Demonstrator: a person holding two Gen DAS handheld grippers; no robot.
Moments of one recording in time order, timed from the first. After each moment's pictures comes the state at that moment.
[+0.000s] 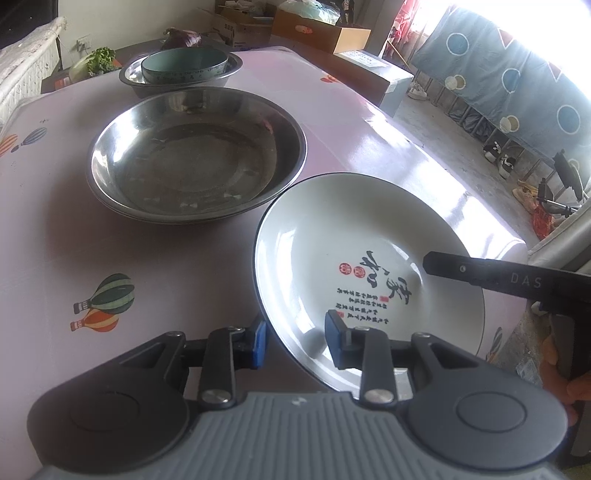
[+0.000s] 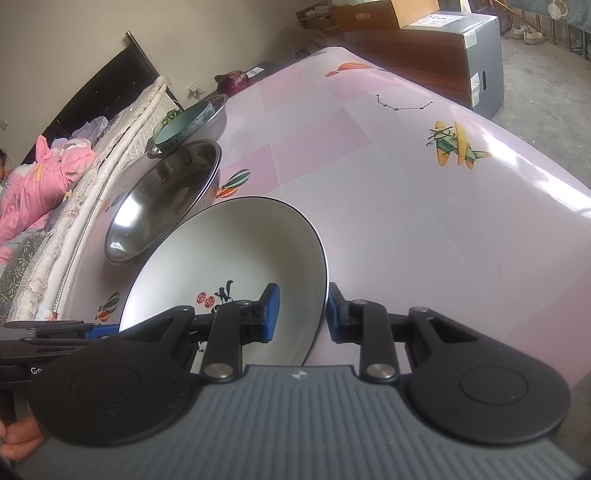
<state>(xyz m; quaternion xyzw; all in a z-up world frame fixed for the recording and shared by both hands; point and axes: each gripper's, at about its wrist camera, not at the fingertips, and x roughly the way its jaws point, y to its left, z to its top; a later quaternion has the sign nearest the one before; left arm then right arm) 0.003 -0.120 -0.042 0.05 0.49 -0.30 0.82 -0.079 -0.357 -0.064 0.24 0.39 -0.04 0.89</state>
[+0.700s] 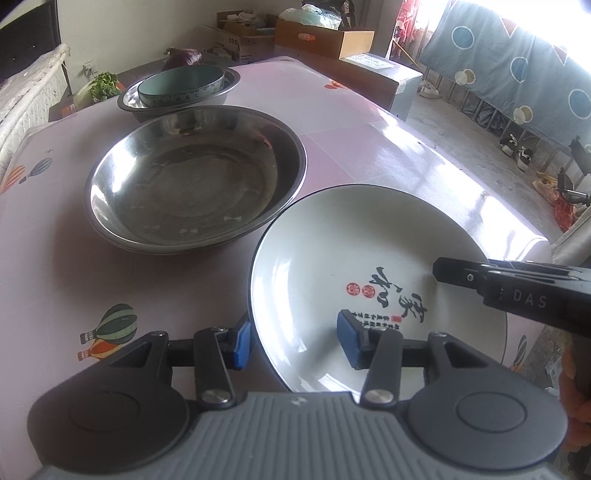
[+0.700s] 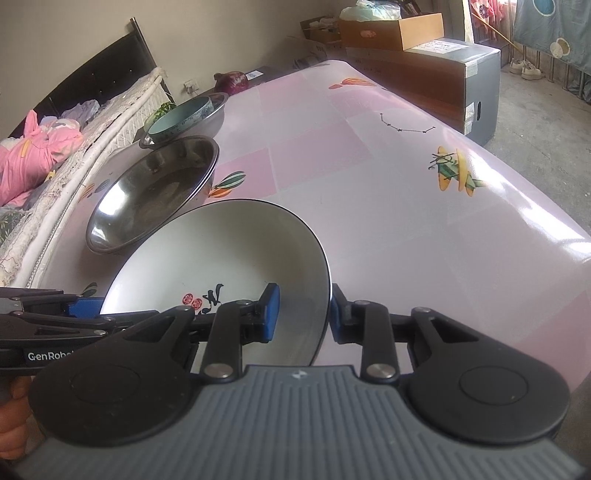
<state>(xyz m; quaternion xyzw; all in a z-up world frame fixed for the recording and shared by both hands) 0.002 -0.140 -0.041 0.09 0.47 -0.27 0.84 -0.070 -0.343 -0.061 0.17 0.39 -0.06 0.90</state>
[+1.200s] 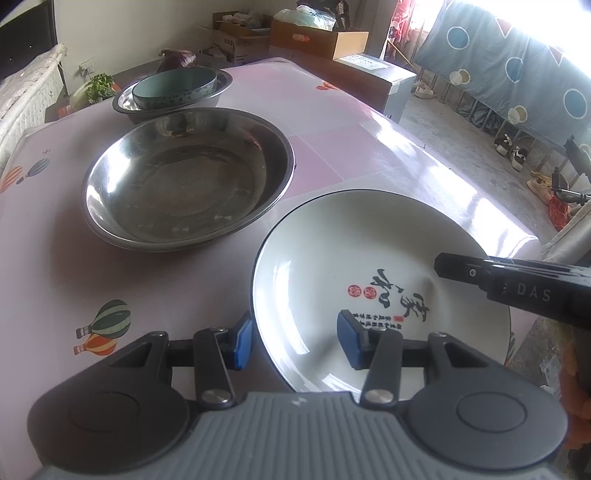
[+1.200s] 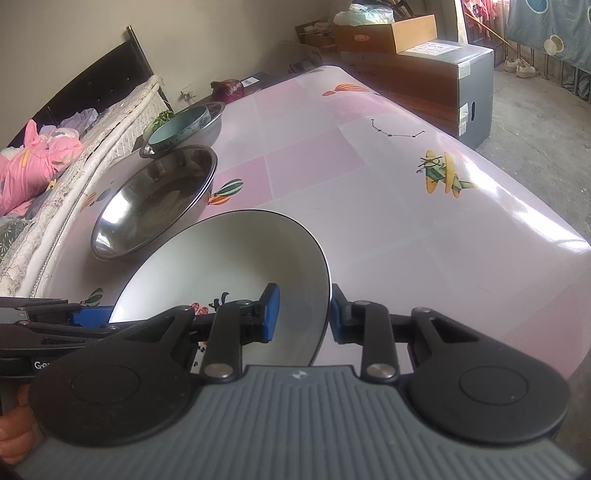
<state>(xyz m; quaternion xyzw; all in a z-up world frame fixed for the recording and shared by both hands) -0.005 -0.141 -0.036 0.09 0.46 -0.28 0.84 -0.083 -0.347 -0.053 0.18 0.38 -0.07 0.90</state>
